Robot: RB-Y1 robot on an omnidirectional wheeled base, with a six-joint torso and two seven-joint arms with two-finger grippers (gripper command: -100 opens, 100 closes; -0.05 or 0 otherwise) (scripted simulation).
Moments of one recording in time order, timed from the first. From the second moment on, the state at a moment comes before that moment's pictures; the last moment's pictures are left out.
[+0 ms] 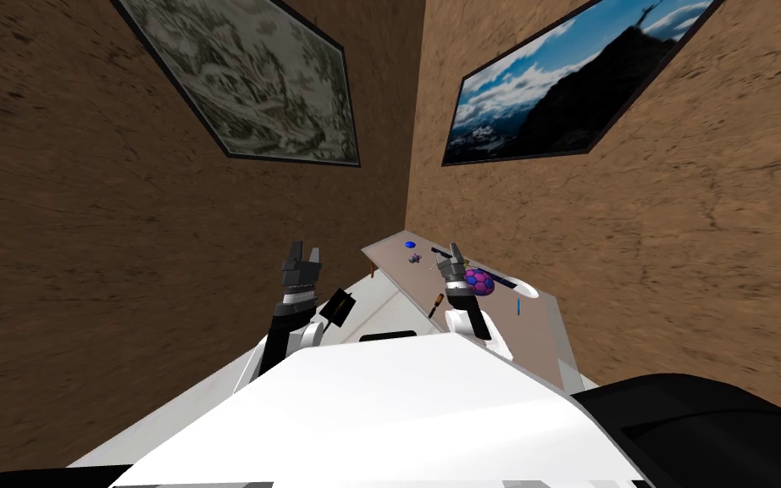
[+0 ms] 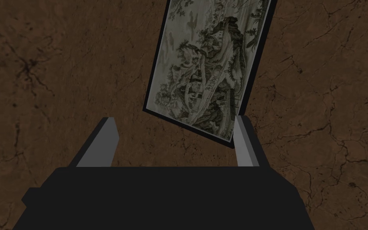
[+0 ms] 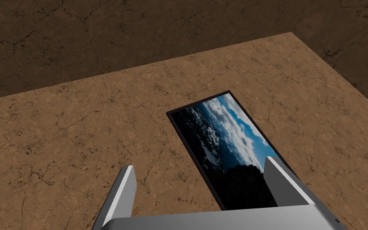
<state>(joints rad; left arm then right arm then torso) 0.49 0.05 -0.03 -2.31 -0.10 -0.42 0.08 0.44 -0.12 -0.02 -2.13 0.01 -0.35 -0.28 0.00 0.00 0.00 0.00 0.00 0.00</state>
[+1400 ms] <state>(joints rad) 0.49 0.05 -0.03 -2.31 -0.10 -0.42 0.08 0.32 -0.19 -0.13 -1.82 -0.12 -0.10 -0.60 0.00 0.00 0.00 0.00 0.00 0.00</state>
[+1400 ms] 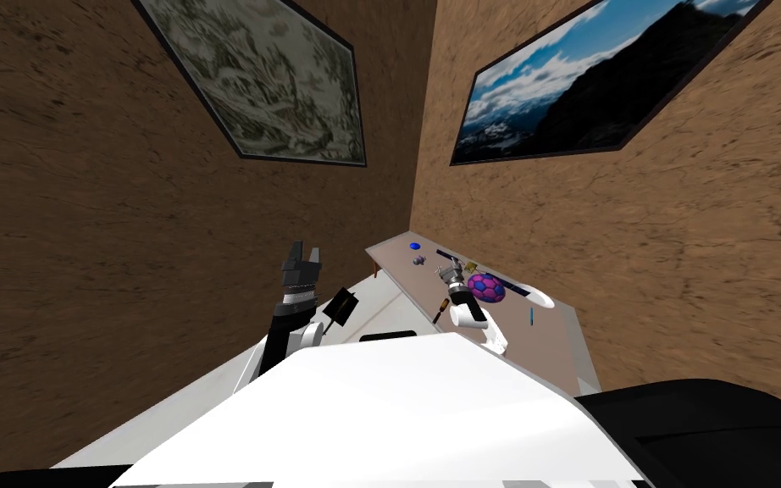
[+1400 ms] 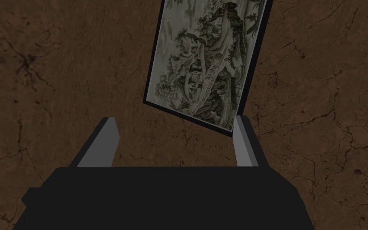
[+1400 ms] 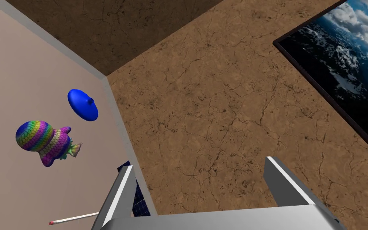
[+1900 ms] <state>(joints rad) 0.49 0.05 -0.03 -2.31 -0.10 -0.42 0.08 0.29 -0.22 -0.18 -1.74 -0.18 0.01 -0.73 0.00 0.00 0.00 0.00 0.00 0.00</state>
